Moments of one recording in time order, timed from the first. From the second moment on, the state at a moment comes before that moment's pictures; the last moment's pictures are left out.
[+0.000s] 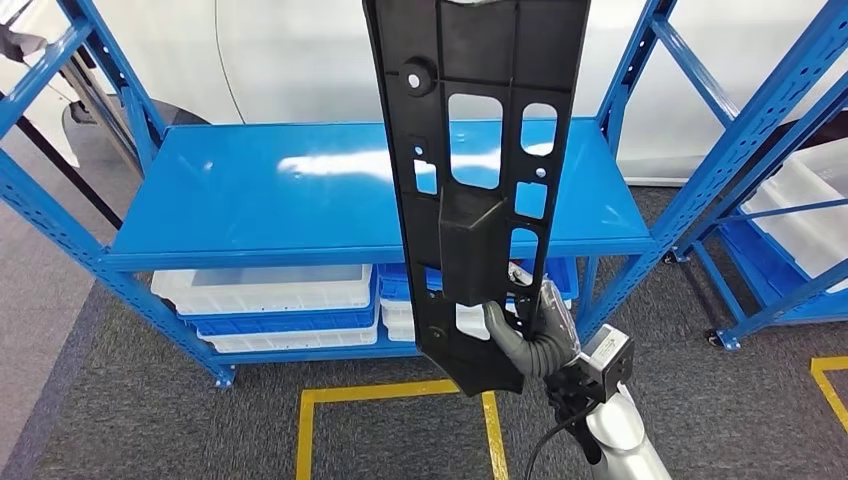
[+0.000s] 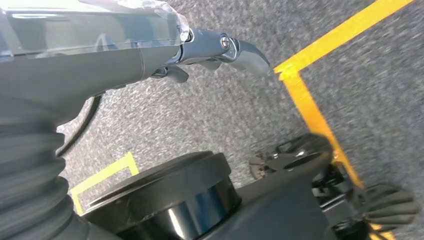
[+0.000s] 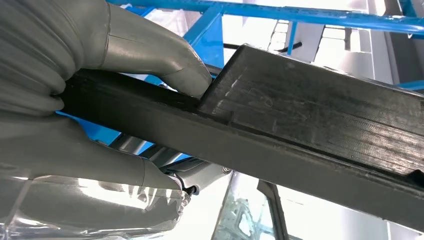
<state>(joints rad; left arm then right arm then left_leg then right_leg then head) -0.11 -0.21 0.91 -0.19 -1.42 0.16 -0.08 -0.10 -0.09 0.22 -1.72 0.01 0.20 -0.45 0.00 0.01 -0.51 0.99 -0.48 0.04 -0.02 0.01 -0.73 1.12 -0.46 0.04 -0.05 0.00</state>
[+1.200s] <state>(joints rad) -0.11 -0.22 0.91 -0.19 -1.42 0.19 -0.09 -0.12 -0.07 0.19 -1.71 0.01 0.24 -0.45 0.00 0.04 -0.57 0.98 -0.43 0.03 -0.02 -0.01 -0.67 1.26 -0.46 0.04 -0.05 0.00</state>
